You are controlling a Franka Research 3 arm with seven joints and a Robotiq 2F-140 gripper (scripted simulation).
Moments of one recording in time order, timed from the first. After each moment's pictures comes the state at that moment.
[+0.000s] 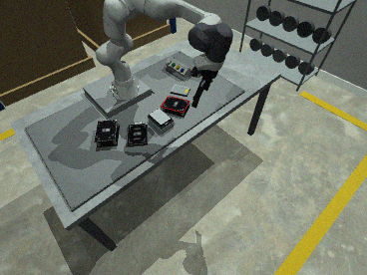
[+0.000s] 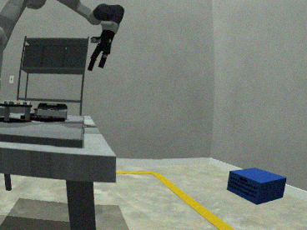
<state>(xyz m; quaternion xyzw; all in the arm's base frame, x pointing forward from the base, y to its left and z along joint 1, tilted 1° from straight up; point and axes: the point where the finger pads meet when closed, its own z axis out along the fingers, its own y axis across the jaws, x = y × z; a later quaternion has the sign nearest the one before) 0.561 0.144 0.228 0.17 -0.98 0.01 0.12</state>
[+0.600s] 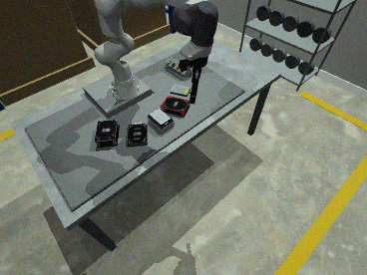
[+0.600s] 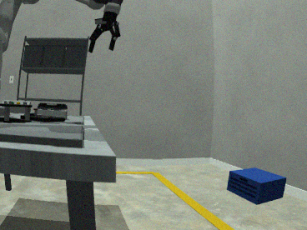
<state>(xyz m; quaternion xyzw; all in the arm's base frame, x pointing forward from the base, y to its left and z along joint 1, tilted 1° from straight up) 0.572 0.079 0.314 0.35 -0.93 0.00 0.07</state>
